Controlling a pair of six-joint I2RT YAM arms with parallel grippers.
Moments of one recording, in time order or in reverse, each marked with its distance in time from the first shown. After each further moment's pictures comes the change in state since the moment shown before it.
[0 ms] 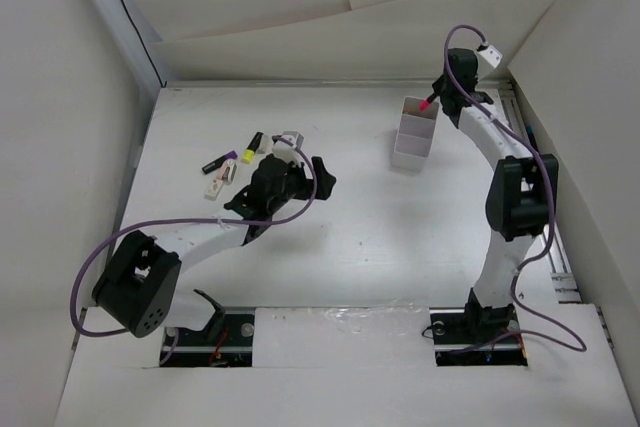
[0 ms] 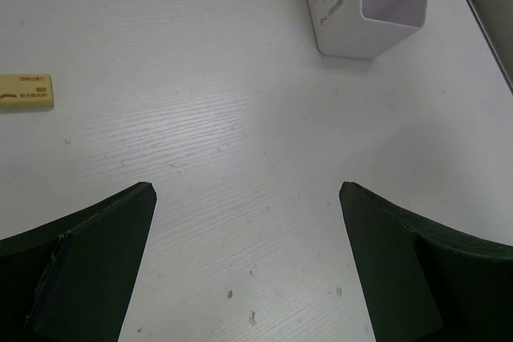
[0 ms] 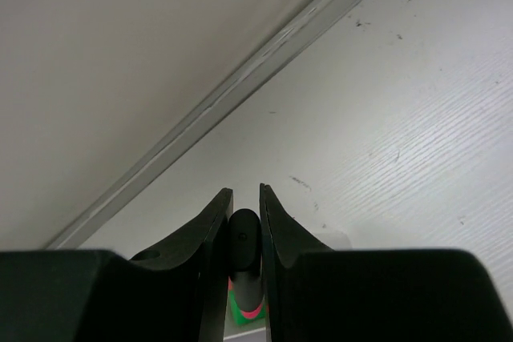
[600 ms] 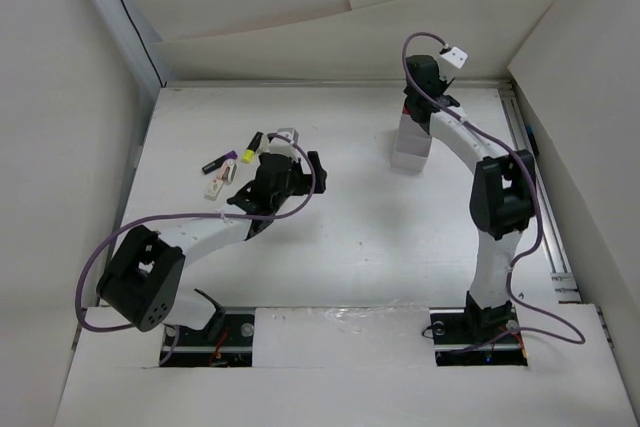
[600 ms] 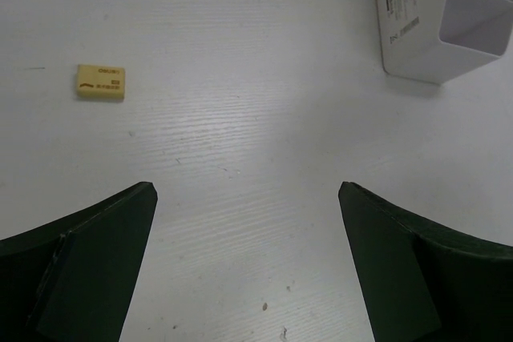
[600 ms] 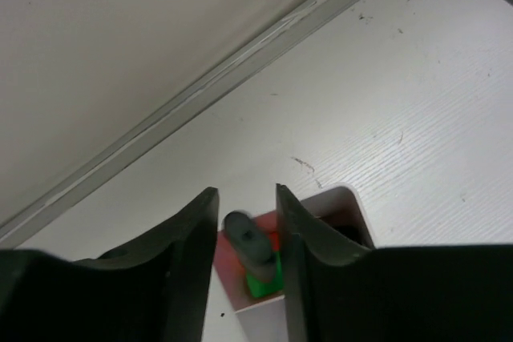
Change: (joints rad) left arm 0.000 0.035 0.047 -0.082 -0.153 -0.006; right arm 0.159 0.075 0.053 -0.004 0.252 -0.107
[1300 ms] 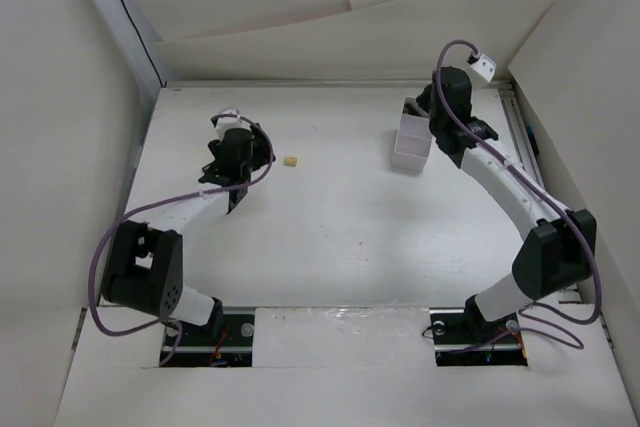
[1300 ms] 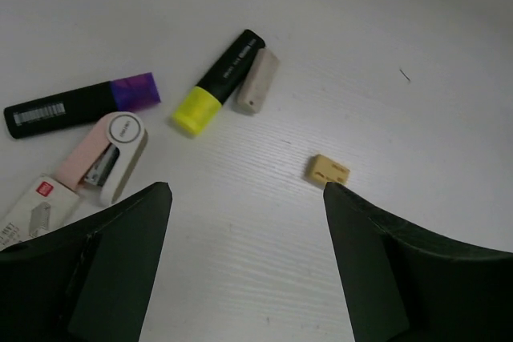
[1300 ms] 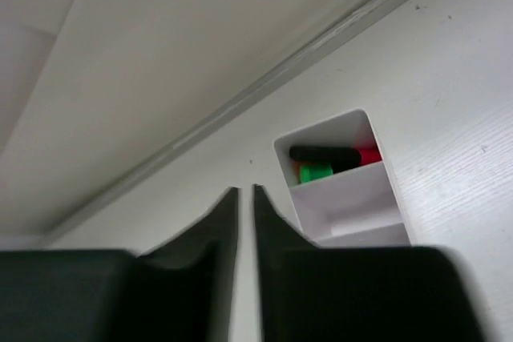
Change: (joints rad) left arm 0.278 0.019 0.089 -0.152 -0.183 -0.026; right arm 0.052 -0.448 -0.311 0.028 -0.122 0.077
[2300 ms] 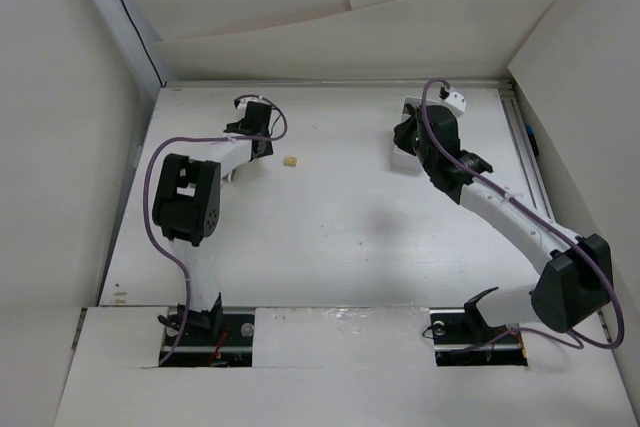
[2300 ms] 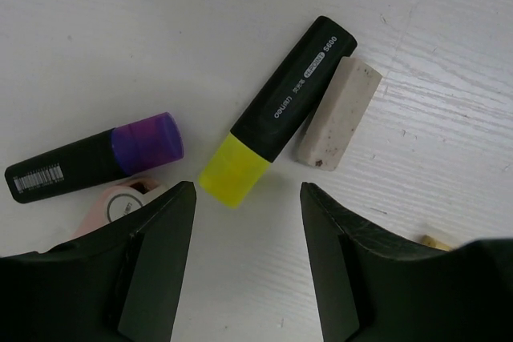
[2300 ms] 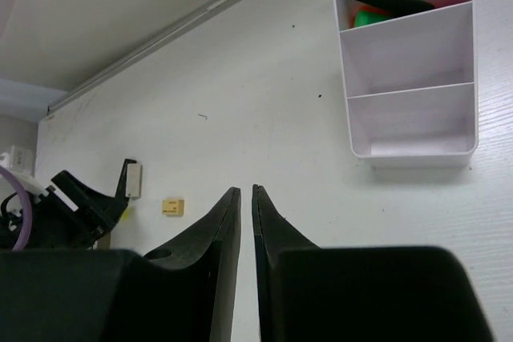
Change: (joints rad) left arm 0.078 0.549 0.527 -0.381 -0.077 0.110; right arm 0.156 -0.209 -0.298 -0.010 -0.179 0.057
